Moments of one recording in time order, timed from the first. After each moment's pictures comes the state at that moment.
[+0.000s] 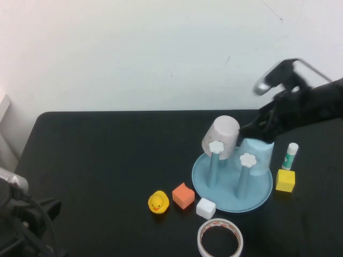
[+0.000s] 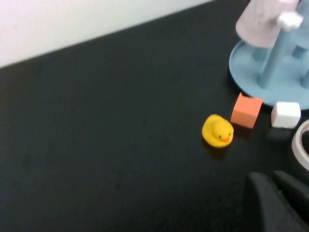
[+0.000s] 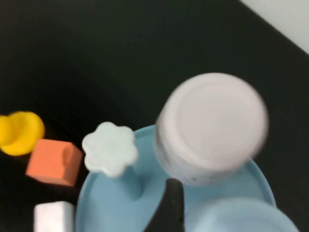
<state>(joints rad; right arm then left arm) 0.16 1.99 -1.36 1.01 0.58 -1.42 -0.62 0.70 -0.53 0.32 0.49 -0.40</state>
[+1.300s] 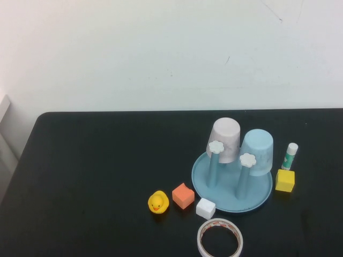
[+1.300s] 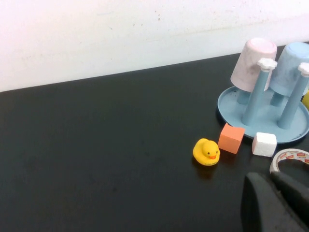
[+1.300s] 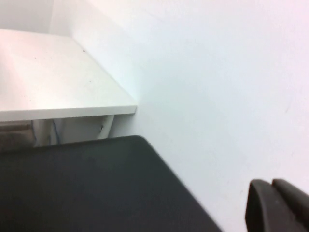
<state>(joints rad) -0.13 0.67 -0.83 1.27 1.03 -1.53 -0.62 0.04 -0.33 0.23 0.69 -0.36</state>
